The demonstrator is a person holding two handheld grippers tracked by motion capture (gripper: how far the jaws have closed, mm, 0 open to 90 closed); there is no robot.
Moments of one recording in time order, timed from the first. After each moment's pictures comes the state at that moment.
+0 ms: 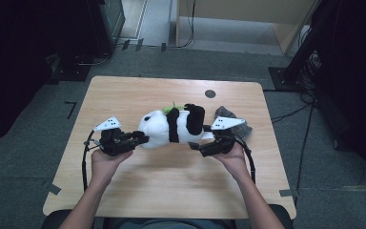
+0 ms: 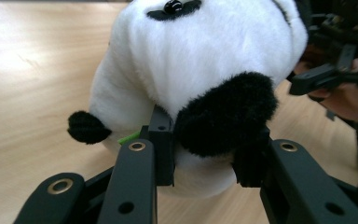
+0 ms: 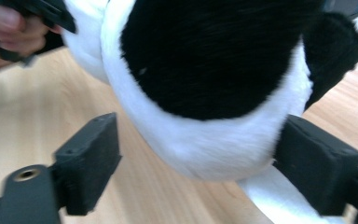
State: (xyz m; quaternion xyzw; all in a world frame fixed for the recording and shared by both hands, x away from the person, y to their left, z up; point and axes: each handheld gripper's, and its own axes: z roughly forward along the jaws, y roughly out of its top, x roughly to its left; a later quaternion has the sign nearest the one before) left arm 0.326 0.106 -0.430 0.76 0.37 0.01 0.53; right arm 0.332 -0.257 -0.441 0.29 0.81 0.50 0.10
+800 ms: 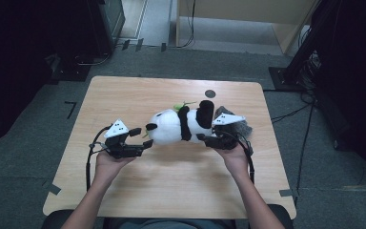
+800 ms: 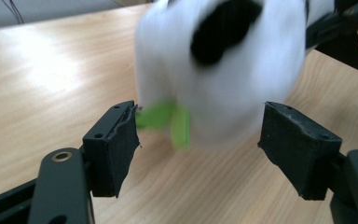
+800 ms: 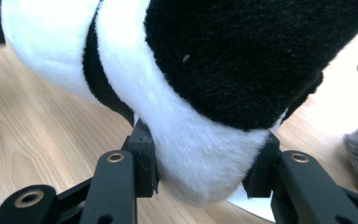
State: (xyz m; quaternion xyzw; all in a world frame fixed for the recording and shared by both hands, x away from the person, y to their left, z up) left arm 0.326 0.098 -0.448 0.79 0.34 0.10 0.51; right arm 0.333 -0.265 -0.428 0.39 0.80 0.43 0.14
